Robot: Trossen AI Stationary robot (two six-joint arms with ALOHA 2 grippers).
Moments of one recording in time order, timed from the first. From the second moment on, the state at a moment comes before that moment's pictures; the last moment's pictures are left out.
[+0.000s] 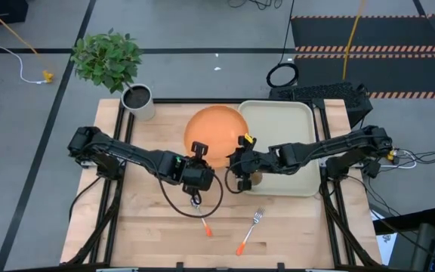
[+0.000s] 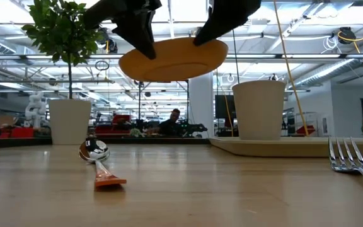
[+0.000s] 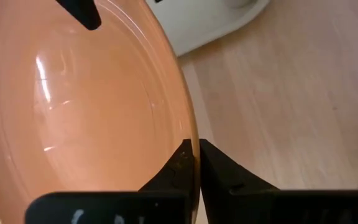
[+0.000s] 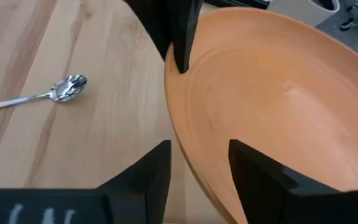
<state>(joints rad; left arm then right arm) -0.25 1.69 1.43 -0.88 -0.54 0.26 0.16 1.52 1.19 -0.41 0.34 -0.12</state>
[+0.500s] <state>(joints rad) -0.25 1.69 1.43 -0.85 -0.56 0.27 0.15 1.52 1.19 -0.46 0.32 -0.20</state>
